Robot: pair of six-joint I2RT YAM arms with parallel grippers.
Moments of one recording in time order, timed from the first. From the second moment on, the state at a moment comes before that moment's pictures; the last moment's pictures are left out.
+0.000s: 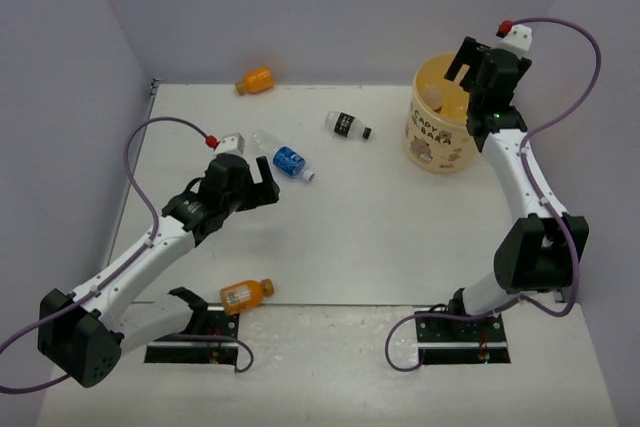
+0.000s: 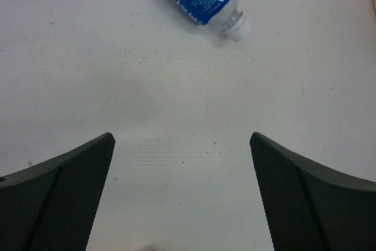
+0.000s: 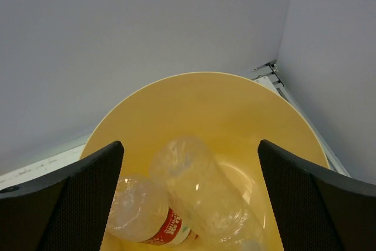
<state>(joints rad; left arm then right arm) -0.53 1.05 0.81 -0.47 -0.21 -0.63 0.02 1.55 1.42 -0.02 0.32 0.22</state>
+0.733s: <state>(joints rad) -0.53 1.13 0.81 -0.43 -0.27 -0.71 0.02 1.17 1.17 0.00 -0.46 0.06</state>
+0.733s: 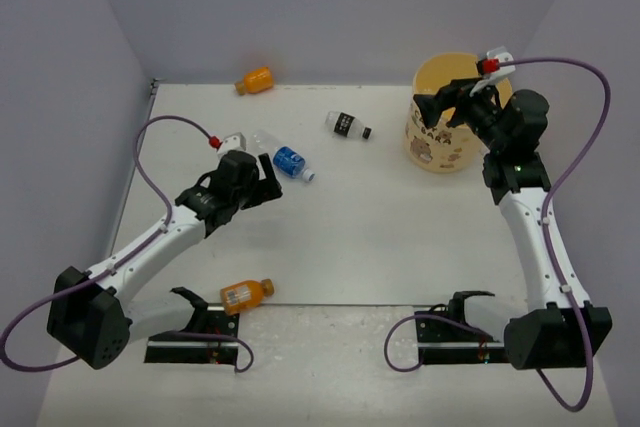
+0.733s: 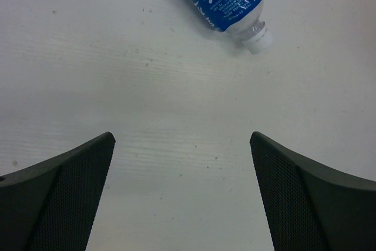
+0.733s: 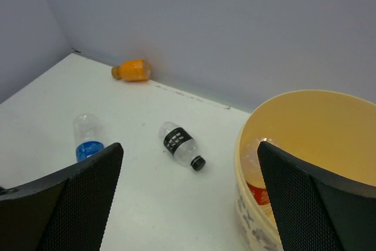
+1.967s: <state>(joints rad) -0.30 2.02 1.41 -0.30 -0.23 -0.93 0.02 0.59 0.74 0.00 -0.50 0.28</state>
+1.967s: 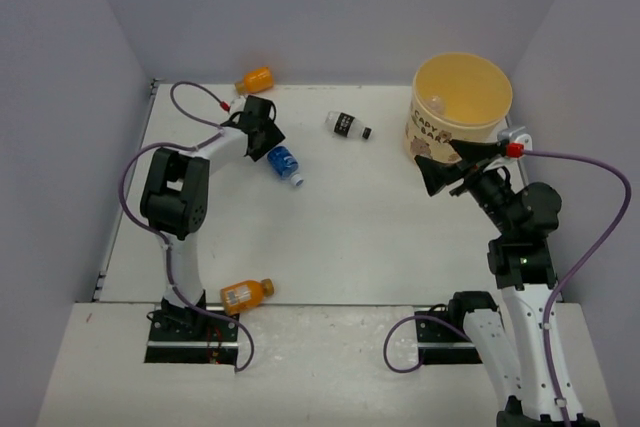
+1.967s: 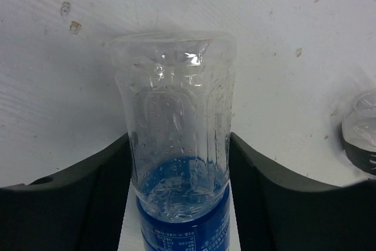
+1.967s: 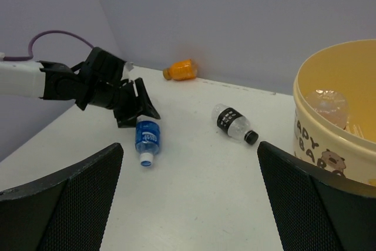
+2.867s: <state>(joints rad) -0.64 1.36 0.95 0.47 0.29 -0.60 0.47 1.15 0.89 0.04 -0.62 0.41</state>
